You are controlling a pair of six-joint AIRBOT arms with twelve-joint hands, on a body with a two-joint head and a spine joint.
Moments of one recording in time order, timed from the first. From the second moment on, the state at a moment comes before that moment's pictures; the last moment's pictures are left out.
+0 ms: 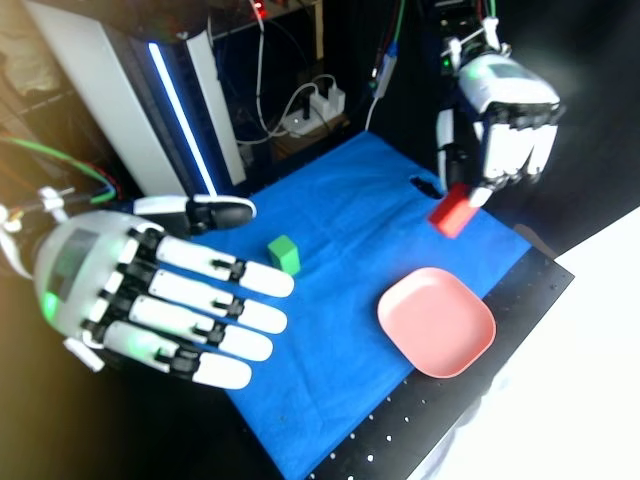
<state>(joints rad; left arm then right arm) 0.53 -1.08 1.35 0.01 -0.69 1.14 -0.94 -0.93 1.09 0.33 1.23 -0.79</state>
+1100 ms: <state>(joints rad) 0.31 -1.20 1.49 0.16 -0.50 1.19 -0.92 -0.98 1.11 0.26 1.22 -0.72</state>
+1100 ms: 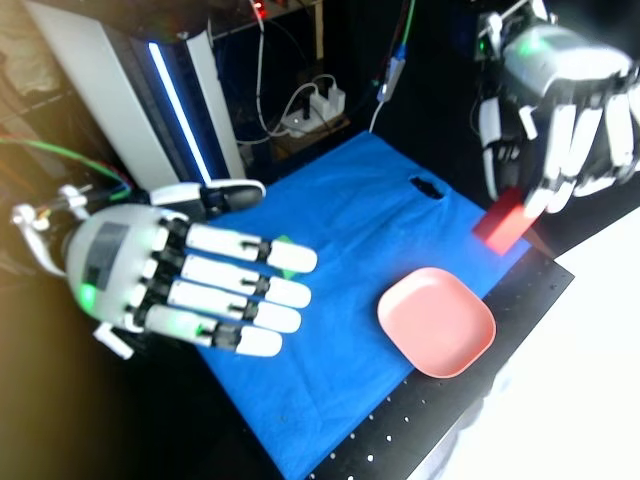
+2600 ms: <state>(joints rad) 0.39 -1.37 1.65 0.18 -0.54 0.97 -0.90 -1.03 1.12 0.22 1.22 -0.68</state>
